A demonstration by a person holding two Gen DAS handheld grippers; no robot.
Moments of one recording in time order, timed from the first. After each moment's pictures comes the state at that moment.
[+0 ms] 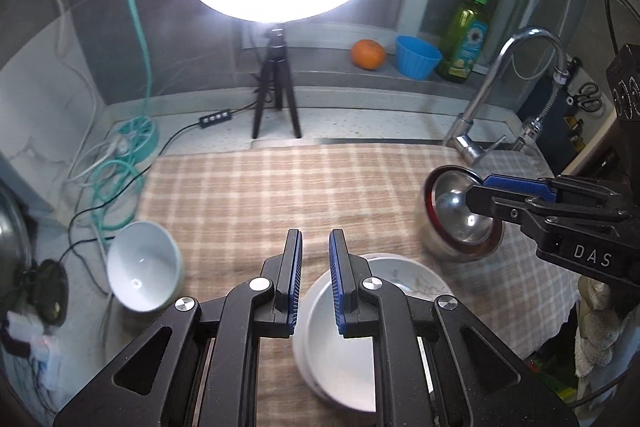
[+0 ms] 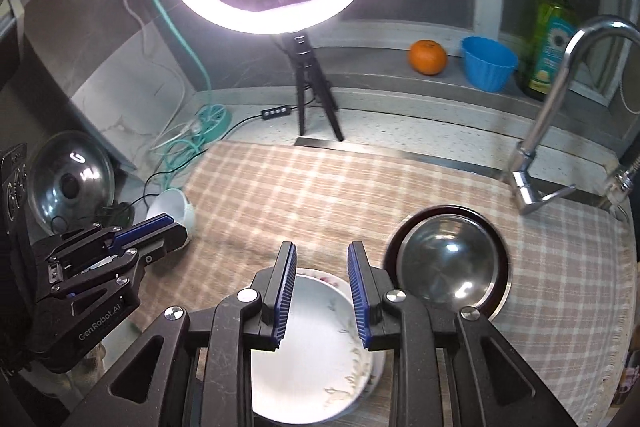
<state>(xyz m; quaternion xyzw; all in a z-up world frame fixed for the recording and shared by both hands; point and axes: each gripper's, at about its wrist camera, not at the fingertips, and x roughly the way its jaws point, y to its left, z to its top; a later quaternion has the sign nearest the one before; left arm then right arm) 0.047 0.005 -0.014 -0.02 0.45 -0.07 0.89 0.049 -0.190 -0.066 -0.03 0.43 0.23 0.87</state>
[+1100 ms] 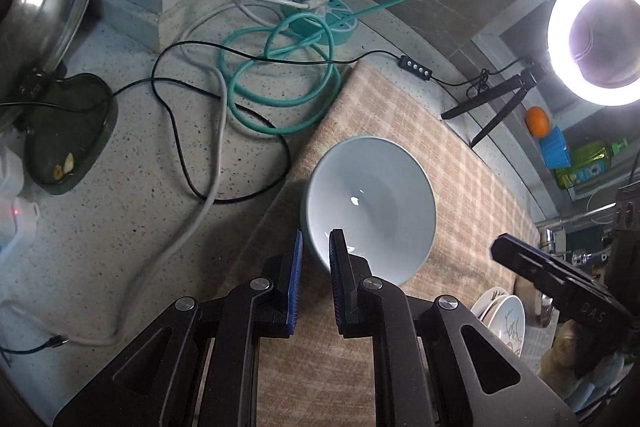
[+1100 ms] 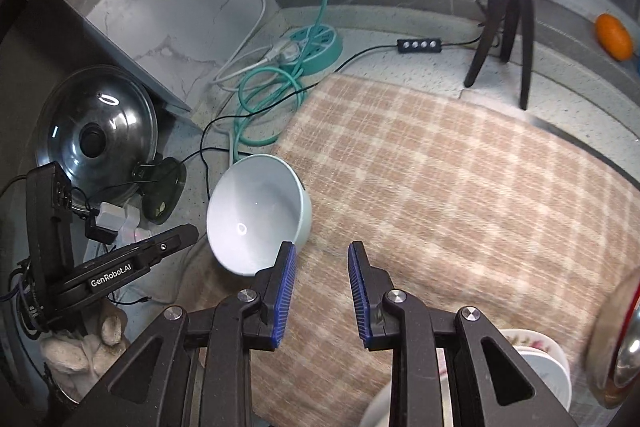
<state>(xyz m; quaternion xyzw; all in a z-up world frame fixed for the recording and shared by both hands) 0.033 0.244 -0.129 -0.29 0.51 0.06 0.81 0.093 0.020 -0.160 -0.05 0.52 0.33 0.79</state>
